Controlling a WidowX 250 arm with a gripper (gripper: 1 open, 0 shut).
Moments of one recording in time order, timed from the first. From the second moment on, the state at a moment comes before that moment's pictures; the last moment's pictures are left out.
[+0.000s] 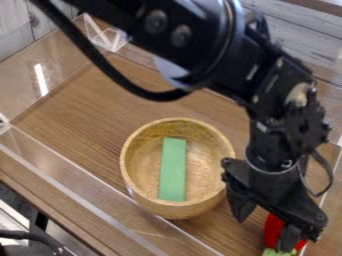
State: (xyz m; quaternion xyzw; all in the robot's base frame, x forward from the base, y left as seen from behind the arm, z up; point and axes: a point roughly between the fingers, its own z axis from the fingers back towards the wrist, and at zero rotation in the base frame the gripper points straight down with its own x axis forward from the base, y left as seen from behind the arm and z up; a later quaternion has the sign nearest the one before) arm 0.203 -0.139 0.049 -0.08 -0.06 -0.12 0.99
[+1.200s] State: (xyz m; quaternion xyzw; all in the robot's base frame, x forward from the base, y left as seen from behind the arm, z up) arm 0.220 -0.152 0.038 -0.08 -0.07 -0.03 0.99
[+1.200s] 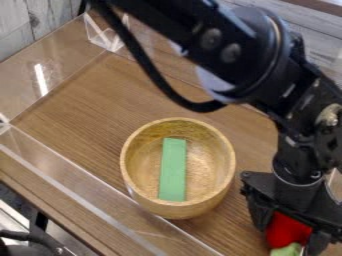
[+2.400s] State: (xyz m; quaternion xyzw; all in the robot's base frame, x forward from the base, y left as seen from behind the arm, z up) arm 0.223 -0.141 0.029 -0.07 -0.08 -0.11 0.99
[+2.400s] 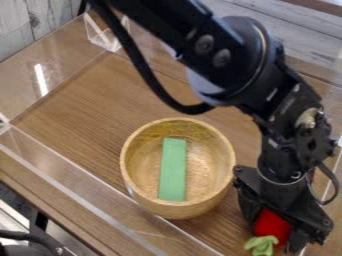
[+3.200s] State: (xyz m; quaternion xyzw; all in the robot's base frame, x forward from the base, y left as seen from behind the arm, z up) arm 0.205 -0.124 0.081 -0.07 -0.10 -0.03 0.99
